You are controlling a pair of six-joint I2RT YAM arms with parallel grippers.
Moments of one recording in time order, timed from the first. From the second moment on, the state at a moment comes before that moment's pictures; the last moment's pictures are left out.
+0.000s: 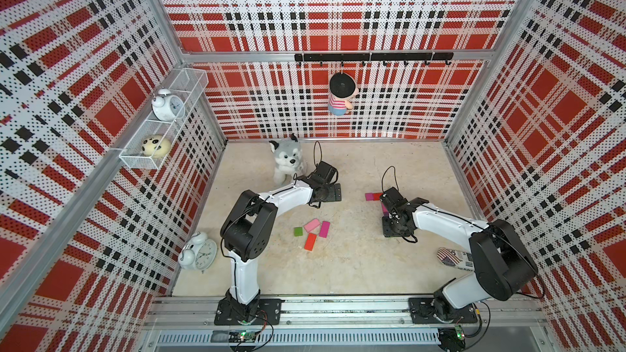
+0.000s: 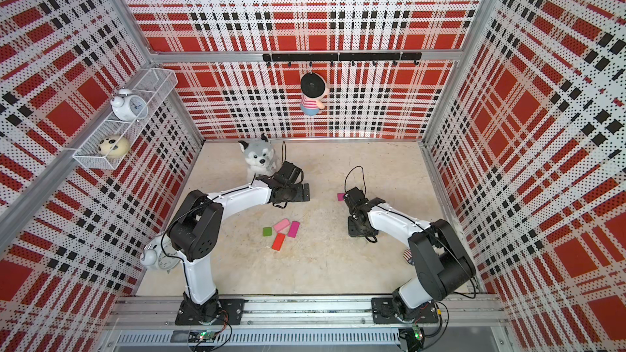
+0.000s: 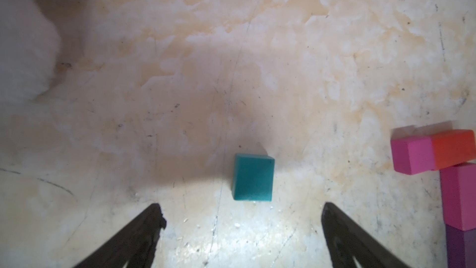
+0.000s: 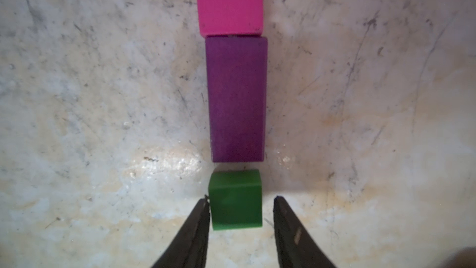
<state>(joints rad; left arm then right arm) -0.58 1.93 1.32 -0.40 -0.09 -0.57 0.49 1.53 0.84 -0.68 0.13 0.50</state>
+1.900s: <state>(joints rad) -0.58 1.92 1.28 -0.31 -0.03 -0.59 0.47 1.57 0.87 -0.65 0.10 0.46</state>
